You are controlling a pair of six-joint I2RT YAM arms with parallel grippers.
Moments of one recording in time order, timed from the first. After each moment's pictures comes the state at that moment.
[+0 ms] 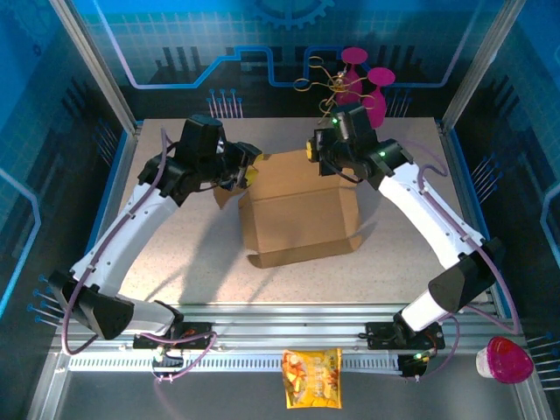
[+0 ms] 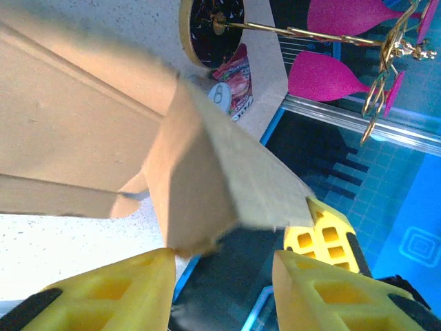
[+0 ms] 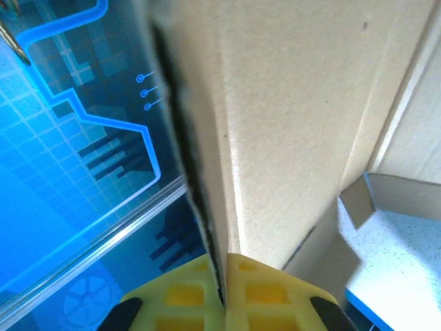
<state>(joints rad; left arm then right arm) -0.43 1.37 1.51 -0.77 0.29 -1.53 0.54 1.56 1.65 -0.73 -0.07 1.93</state>
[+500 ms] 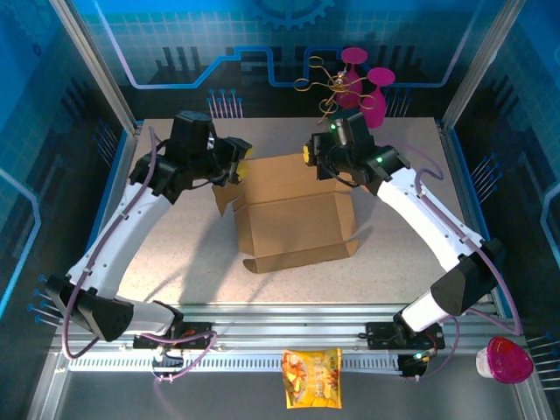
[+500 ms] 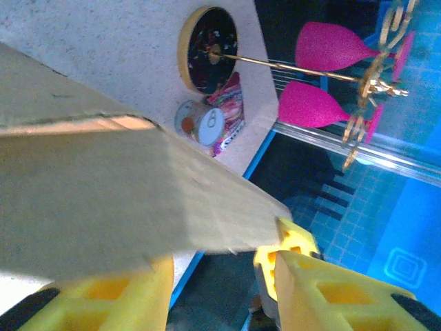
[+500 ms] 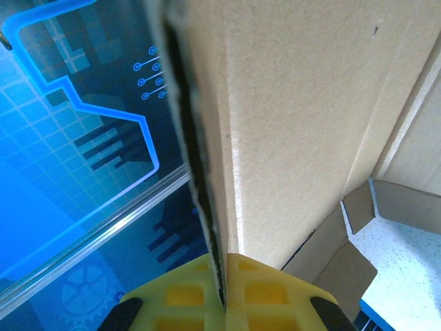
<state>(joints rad) -0.38 1.36 1.58 -0.84 0.27 -1.50 0.54 1.53 1.57 -0.65 -0.08 1.92</state>
